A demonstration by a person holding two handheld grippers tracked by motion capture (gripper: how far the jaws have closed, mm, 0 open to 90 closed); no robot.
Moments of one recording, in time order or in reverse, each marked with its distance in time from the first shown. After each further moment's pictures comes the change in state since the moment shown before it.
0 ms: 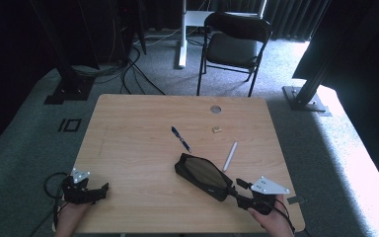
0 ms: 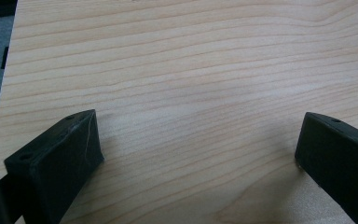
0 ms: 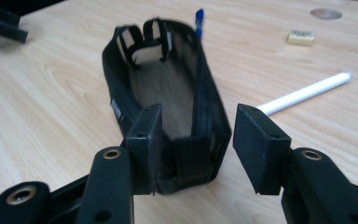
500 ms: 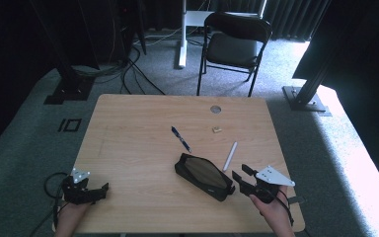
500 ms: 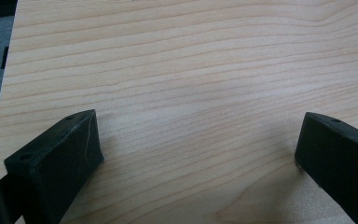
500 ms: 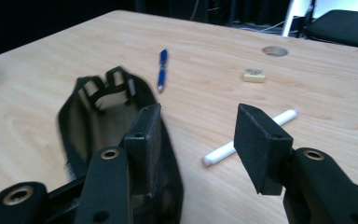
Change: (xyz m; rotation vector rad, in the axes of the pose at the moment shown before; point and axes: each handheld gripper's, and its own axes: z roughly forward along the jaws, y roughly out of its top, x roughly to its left) left arm 0.000 0.000 0.000 0.000 0.000 0.000; right arm -0.017 0.022 0.005 -0.103 -0.117 0.043
